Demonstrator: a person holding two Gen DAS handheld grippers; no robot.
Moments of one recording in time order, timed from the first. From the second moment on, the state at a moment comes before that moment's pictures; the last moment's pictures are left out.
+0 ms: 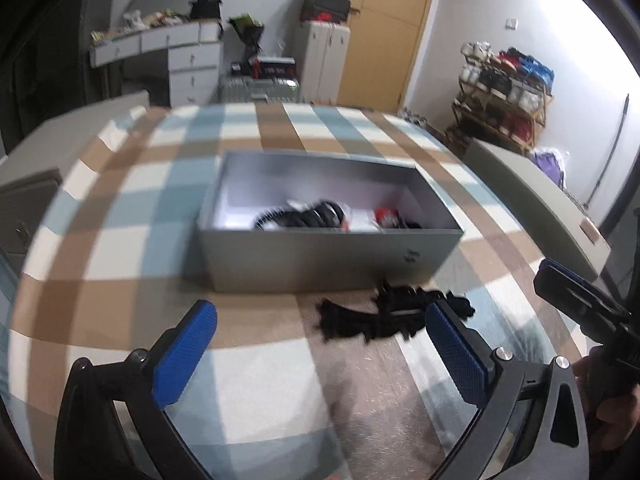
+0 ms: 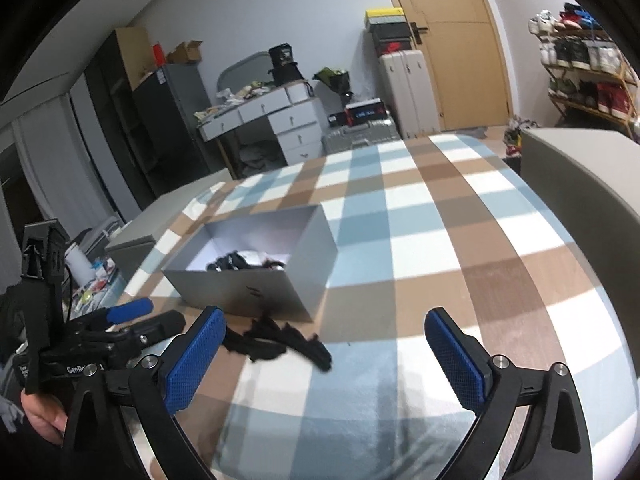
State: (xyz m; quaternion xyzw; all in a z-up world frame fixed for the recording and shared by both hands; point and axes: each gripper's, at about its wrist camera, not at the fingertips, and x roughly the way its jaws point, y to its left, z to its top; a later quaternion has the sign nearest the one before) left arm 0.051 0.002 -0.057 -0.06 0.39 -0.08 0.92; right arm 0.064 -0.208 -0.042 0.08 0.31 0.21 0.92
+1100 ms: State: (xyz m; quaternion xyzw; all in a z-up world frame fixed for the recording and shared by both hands) left arm 0.070 -0.058 -0.085 0.04 0.47 -0.07 0.88; right arm 0.062 -0.232 -0.068 0.12 0.34 0.23 0.90
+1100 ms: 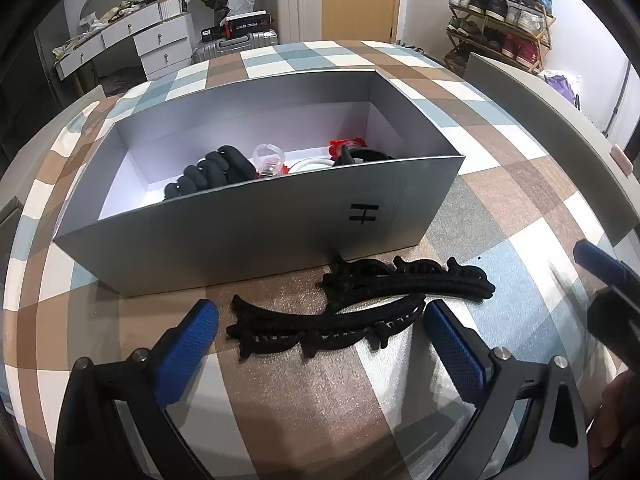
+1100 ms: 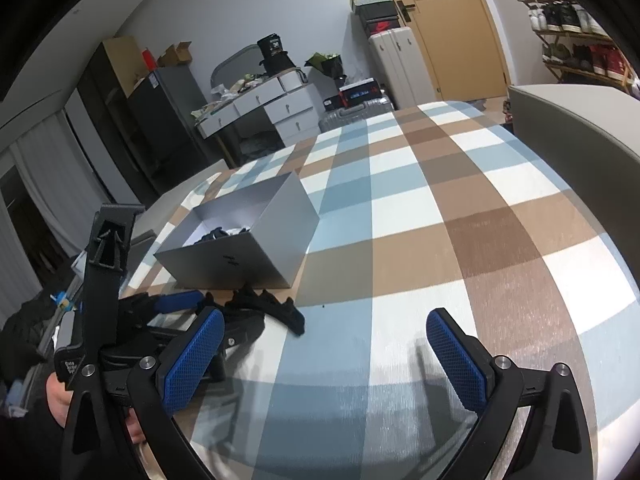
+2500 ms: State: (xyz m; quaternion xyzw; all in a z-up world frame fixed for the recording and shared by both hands) left arm 0.021 0.069 -0.051 -0.07 0.37 -0.05 0.93; right arm 0.108 -0.100 -0.085 -0.01 0.44 0.11 0.89
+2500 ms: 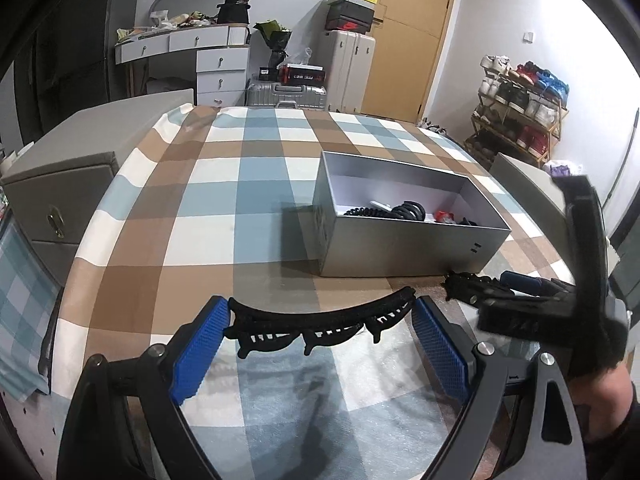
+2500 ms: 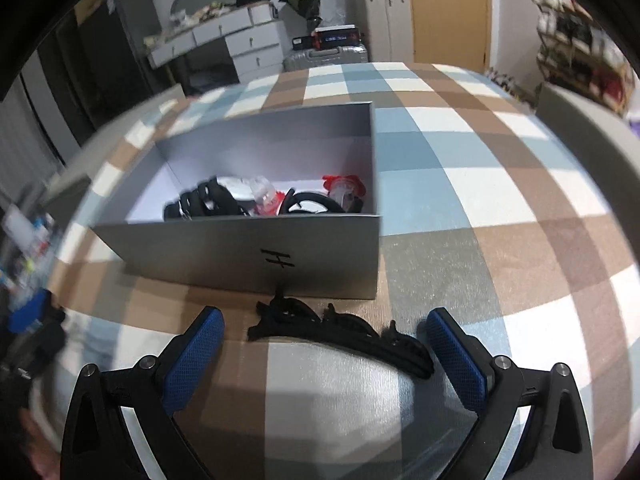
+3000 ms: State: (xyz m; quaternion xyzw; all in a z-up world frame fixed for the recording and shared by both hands) left arm 0.015 0.077 -0.051 -0.08 0.37 -0.05 0.92; right arm 0.100 -0.106 -0.084 -0.01 0.44 0.09 0.90
